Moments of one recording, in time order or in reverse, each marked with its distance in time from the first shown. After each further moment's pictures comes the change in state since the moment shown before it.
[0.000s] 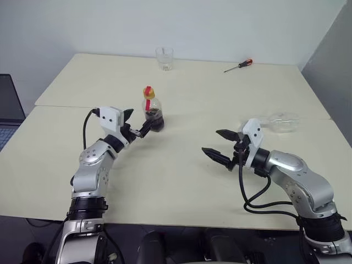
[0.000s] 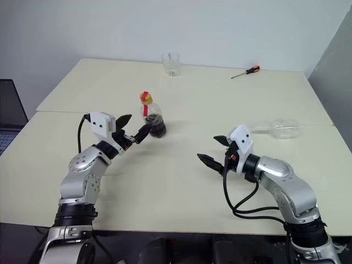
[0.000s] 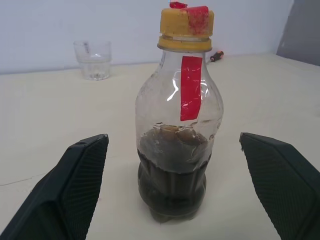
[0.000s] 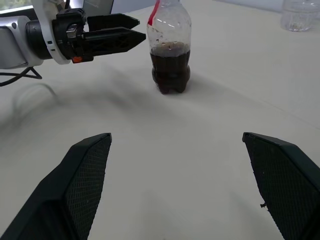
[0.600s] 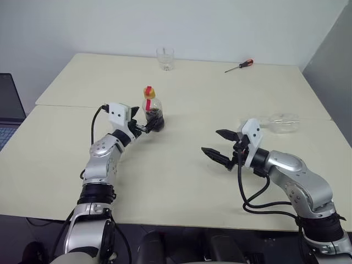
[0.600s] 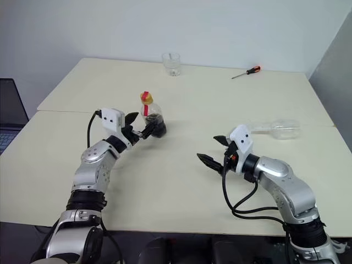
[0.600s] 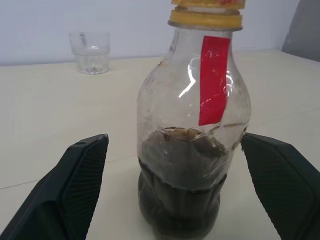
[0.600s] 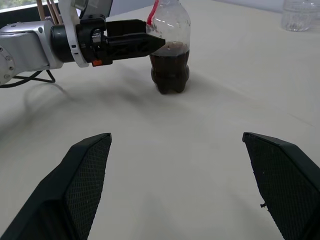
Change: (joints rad) left arm -0.144 -0.035 -0.025 0.270 0.056 -0.111 -0.020; right arm 0.000 0.007 0.000 0.000 -0.007 -0.001 -0.014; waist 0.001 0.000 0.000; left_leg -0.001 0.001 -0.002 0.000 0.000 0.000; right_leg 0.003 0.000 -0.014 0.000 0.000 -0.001
